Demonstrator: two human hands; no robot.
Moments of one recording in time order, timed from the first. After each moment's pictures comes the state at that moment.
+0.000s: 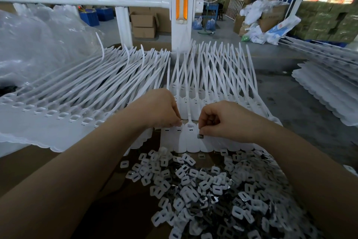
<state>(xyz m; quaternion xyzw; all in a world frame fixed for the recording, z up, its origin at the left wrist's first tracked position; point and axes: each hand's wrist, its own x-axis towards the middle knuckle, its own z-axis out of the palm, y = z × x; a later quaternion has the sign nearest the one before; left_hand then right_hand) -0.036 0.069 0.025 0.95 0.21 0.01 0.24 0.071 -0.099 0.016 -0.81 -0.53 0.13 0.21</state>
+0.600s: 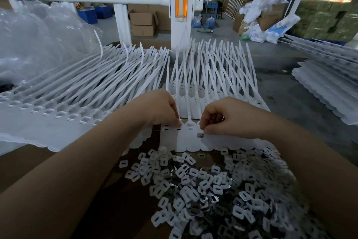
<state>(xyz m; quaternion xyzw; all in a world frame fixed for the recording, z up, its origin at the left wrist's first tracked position) -0.034 0.076 0.019 0.94 0.23 -0.01 0.26 0.073 -0.107 0.025 -0.79 -0.53 0.19 0.23</state>
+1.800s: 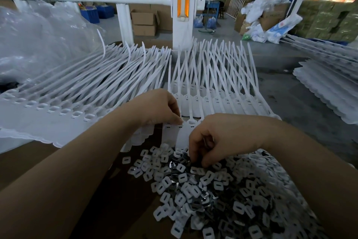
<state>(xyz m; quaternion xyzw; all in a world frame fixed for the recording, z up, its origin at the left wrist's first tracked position) -0.045 0.081 0.018 0.94 0.18 0.00 0.29 0.035 -0.103 0.039 -0.70 -0.64 0.31 0.10</state>
